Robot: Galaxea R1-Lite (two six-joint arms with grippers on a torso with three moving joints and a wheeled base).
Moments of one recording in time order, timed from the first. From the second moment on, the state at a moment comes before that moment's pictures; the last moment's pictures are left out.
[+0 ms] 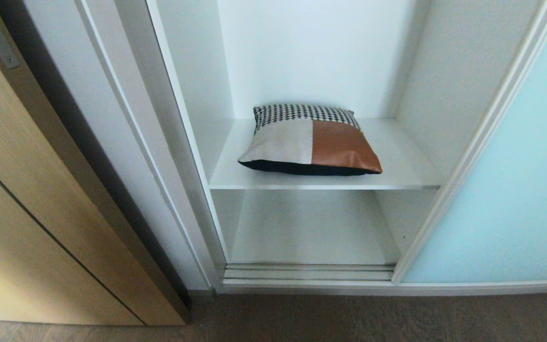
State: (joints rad) left arm 0.00 0.00 -0.01 -0.05 0.01 0.03; right arm 0.13 0.32 -0.45 -0.07 0.12 0.56
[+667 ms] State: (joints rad) left arm 0.00 0.00 -0.02 0.05 0.00 0.03; right arm 0.13 0.32 -0.44 -0.06 0.12 0.55
